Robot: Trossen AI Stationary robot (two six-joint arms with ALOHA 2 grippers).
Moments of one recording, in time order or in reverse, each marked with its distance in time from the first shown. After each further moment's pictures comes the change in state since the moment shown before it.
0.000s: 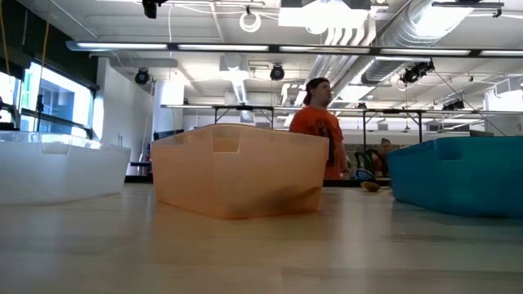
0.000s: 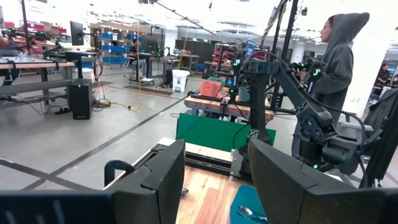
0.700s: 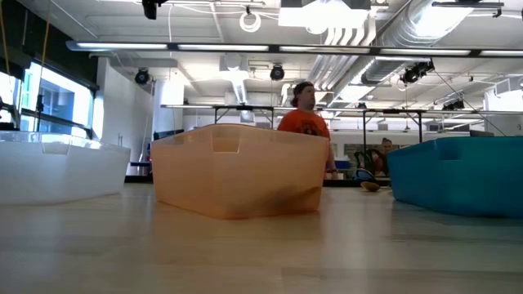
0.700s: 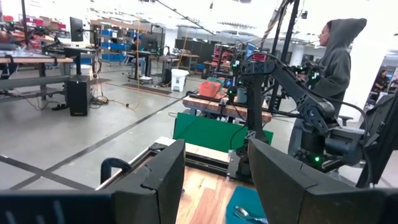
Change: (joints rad) left arm 0.000 0.000 0.000 0.000 0.000 -0.032; right arm 0.002 -0.049 0.106 -0.108 0.037 0.033
